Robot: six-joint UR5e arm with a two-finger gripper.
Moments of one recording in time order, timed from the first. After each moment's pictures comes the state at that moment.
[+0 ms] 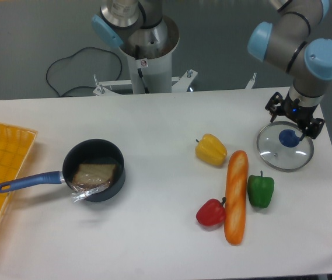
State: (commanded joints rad) arm 2.97 -2.00 -1.60 -1.07 1.60 1.65
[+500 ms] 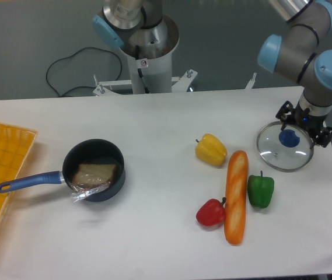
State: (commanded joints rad) arm 2.97 -2.08 -1.55 -1.03 1.60 1.65
